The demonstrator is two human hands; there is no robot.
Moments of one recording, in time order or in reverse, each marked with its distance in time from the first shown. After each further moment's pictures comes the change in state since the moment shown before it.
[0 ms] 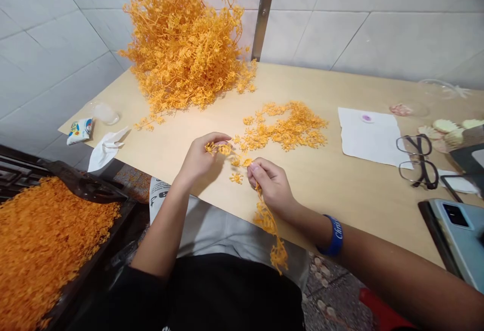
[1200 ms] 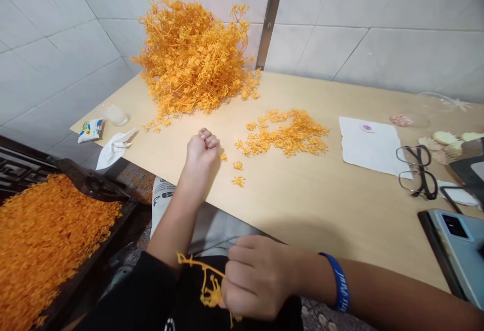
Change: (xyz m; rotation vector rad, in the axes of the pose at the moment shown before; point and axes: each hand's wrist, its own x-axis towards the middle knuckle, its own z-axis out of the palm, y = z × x) left_hand 0.028 0.023 0.016 -1.097 0.450 -0.517; right_hand -0.048 -0.023 0.019 -0.602 -0.678 -1.064
